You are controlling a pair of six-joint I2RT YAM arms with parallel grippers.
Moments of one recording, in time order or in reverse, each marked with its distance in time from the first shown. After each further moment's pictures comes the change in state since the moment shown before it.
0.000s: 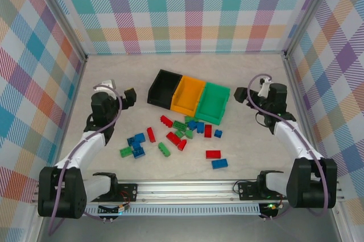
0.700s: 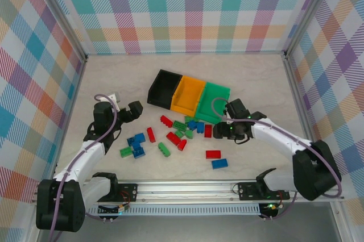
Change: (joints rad) left arm -0.026 -0.102 -0.116 -0.146 0.198 -0.205; right arm 0.493 0.135 0.027 -0.554 0.259 0.037
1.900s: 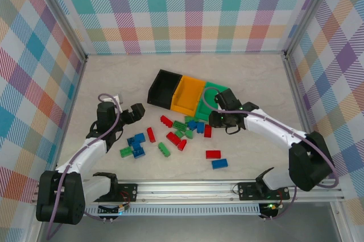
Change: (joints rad) left arm -0.015 0.066 -0.003 0.001 0.002 0.000; right arm 0.072 0.084 0.203 0.020 0.082 0.008
